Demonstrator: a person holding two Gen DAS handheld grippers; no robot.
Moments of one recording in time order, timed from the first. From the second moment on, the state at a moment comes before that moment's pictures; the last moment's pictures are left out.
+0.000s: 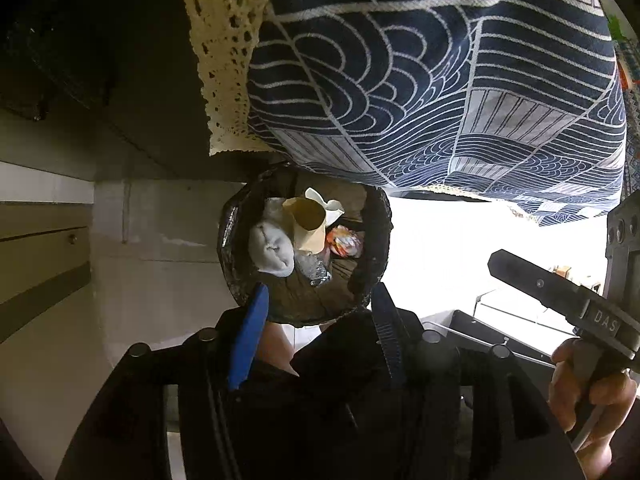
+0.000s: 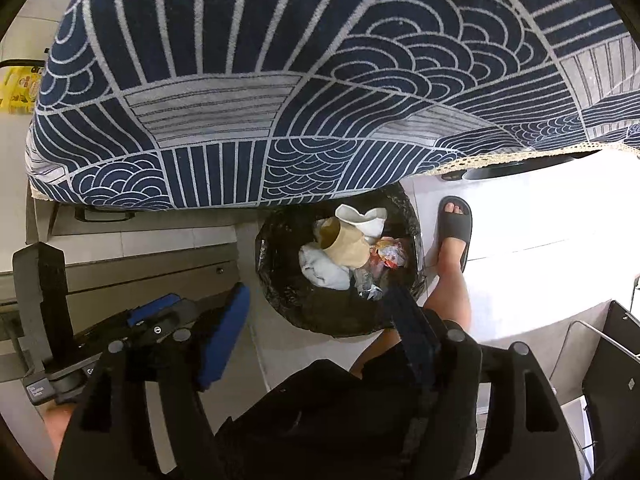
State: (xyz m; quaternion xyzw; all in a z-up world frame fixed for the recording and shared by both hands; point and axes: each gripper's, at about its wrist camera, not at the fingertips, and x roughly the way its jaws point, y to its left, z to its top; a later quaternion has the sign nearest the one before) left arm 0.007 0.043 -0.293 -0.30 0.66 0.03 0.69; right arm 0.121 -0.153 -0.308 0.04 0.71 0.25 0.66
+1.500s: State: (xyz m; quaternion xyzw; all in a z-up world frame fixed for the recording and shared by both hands) left arm 0.068 0.027 -0.042 -0.20 0.46 0.00 0.86; right arm 0.185 -0.216 -0.065 0.08 0.48 0.32 0.81
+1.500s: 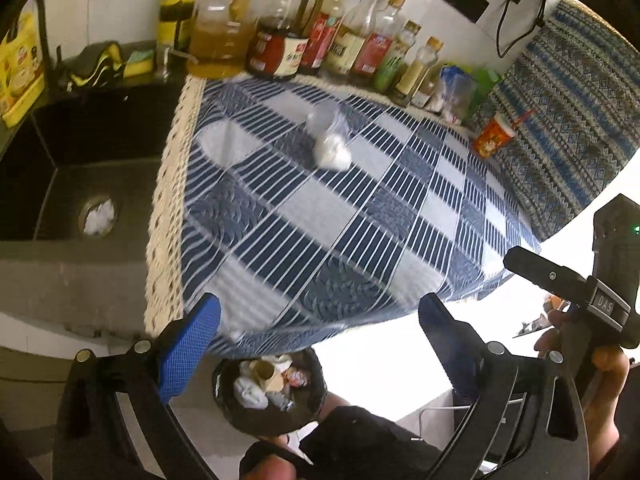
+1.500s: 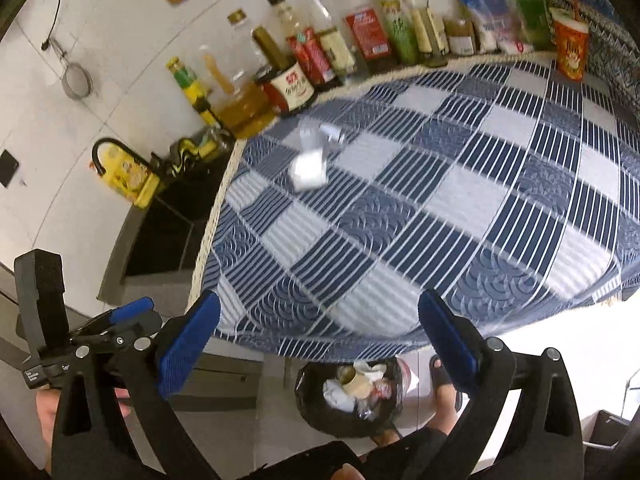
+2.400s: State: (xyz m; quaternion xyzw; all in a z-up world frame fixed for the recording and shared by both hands) left arm 0.225 -0.003 -0.029 -0.15 0.48 0.04 0.86; right arm 0.338 -0.251 -0.045 0.01 0.43 0.38 0.82
